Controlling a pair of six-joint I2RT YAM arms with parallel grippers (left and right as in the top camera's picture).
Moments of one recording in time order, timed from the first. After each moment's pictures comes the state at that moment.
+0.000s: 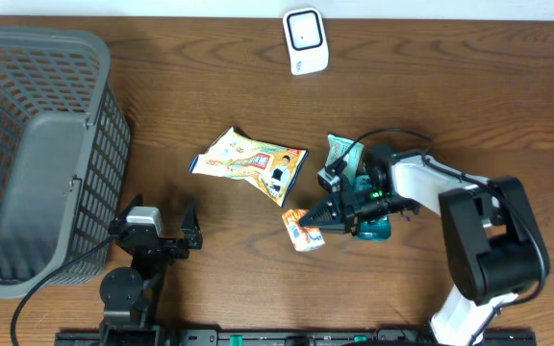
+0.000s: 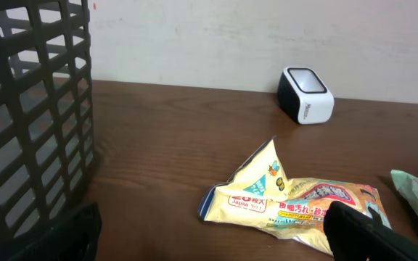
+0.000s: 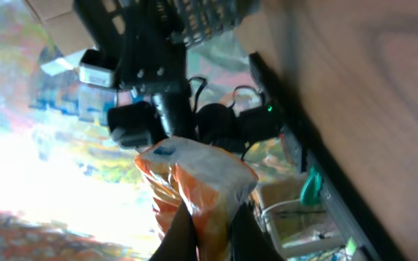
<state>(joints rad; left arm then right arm) -0.05 0.03 0.03 -0.12 0.08 -0.11 0.28 1.89 0.94 -0.98 -1.51 -0.11</state>
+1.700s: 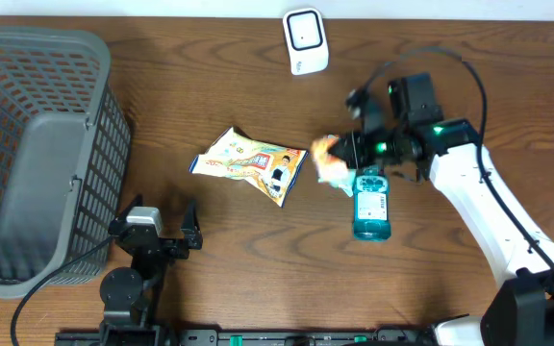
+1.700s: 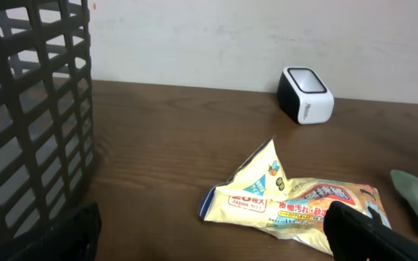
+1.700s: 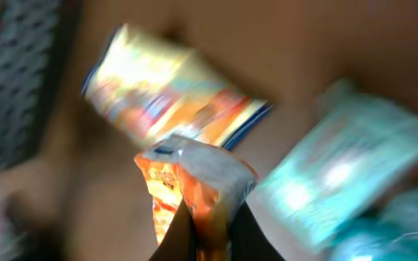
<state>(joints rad) -0.05 0.03 0.03 -0.12 0.08 -0.11 0.26 1.59 1.23 -0.64 -0.49 0.12</state>
